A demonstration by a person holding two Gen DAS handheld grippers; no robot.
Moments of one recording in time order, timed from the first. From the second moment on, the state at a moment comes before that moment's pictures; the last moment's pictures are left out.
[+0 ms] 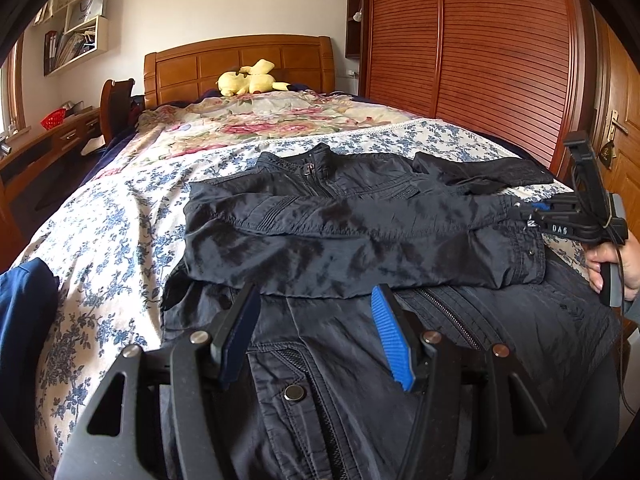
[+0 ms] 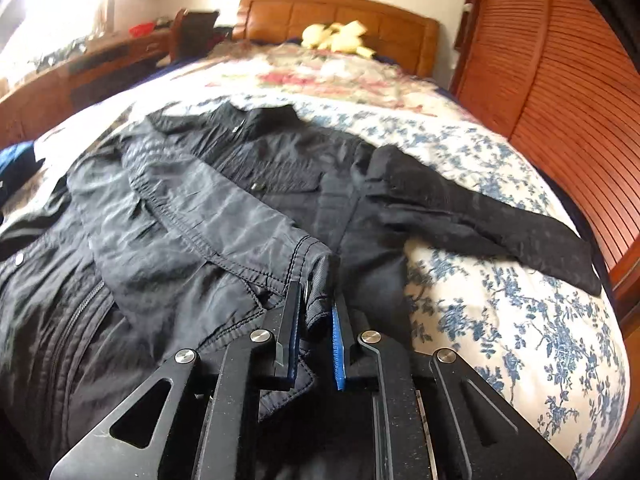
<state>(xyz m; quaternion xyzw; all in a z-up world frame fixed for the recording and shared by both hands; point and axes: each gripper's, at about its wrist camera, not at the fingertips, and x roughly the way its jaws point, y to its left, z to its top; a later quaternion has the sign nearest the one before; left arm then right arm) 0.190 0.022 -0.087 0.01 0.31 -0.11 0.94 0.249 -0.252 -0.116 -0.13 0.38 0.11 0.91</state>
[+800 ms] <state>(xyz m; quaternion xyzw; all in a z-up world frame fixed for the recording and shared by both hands) 0.193 0.019 -0.094 0.02 0.32 -0.11 0.94 0.258 -0.221 -0.178 -0.13 0.43 0.17 0.88</state>
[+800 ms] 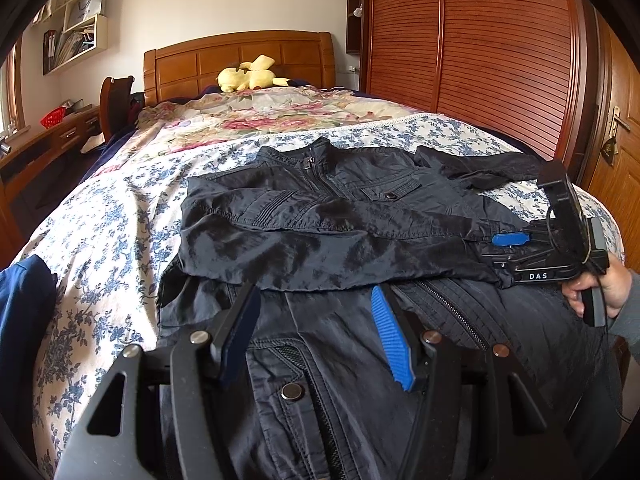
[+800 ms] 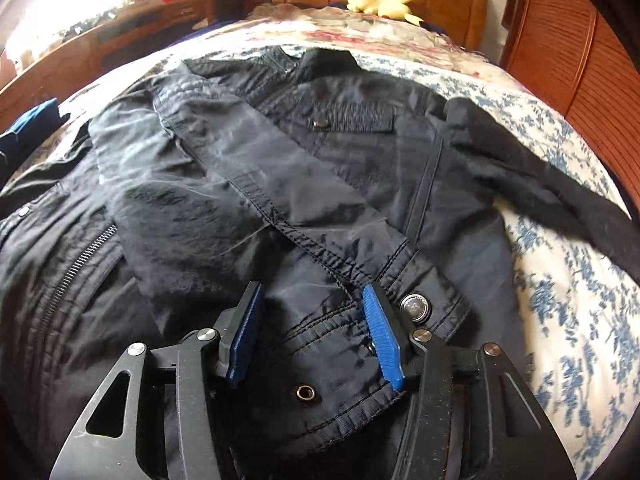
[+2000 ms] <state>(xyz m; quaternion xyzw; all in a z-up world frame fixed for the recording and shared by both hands) 0.299 0.005 -0.130 -0.04 0.31 -0.12 0.94 0.255 -0.225 -0.179 -0.11 0.42 0.18 0.88</state>
